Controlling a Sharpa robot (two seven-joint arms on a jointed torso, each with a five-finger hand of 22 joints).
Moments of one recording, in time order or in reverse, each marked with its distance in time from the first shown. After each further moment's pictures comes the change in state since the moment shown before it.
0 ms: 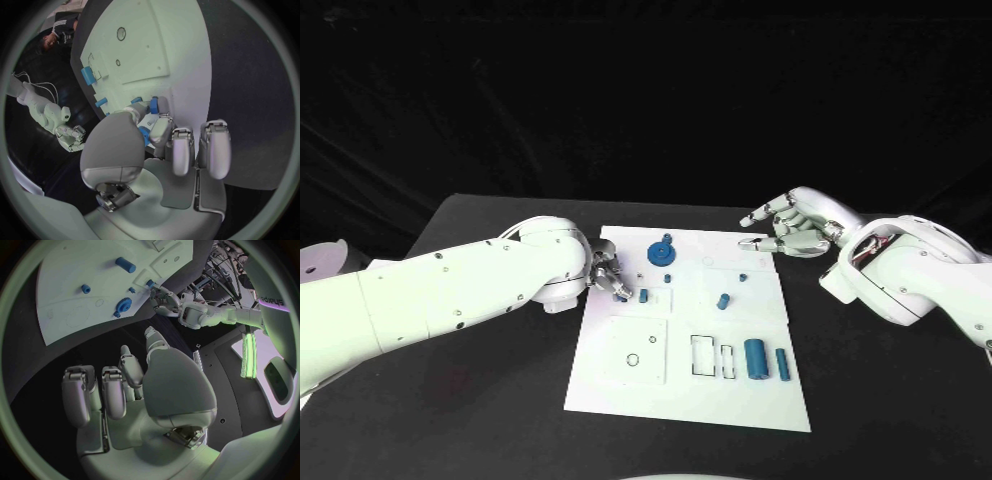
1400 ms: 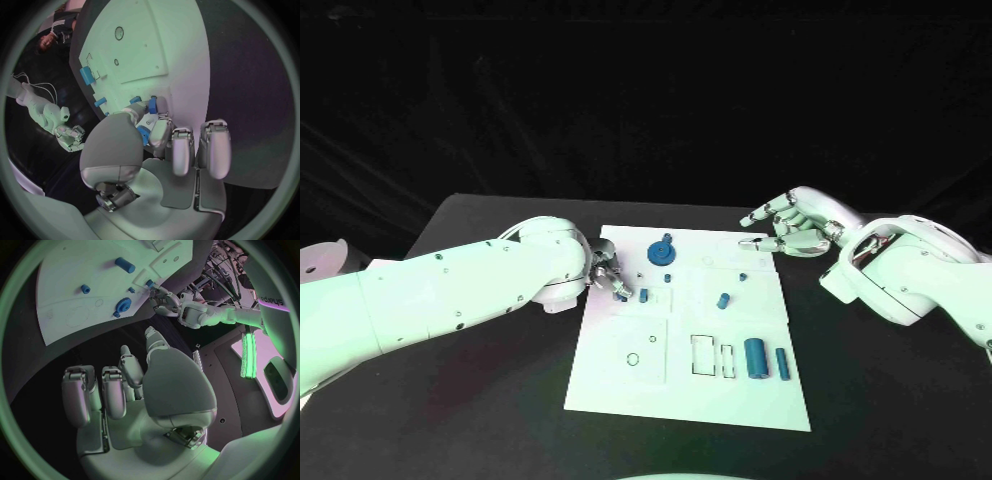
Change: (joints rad) left arm -0.002 -0.001 -0.002 0.000 -0.011 -0.013 0.000; left_hand -0.058 0.003 -0.051 -0.044 -0.002 0.004 -0.012 0.010 0.004 0.007 -0.007 0.035 0.048 0.000 0.000 0.000 0.000 0.000 0.000 0.000 -0.004 0.000; right arm 0.000 -0.003 0.000 0.002 0.001 0.000 0.002; right_hand 0.000 0.000 -0.003 0.003 0.000 0.000 0.000 0.000 0.000 0.000 0.000 0.000 0.000 0.000 0.000 0.000 0.000 0.000 0.000 0.000 0.000 -0.001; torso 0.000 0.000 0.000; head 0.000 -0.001
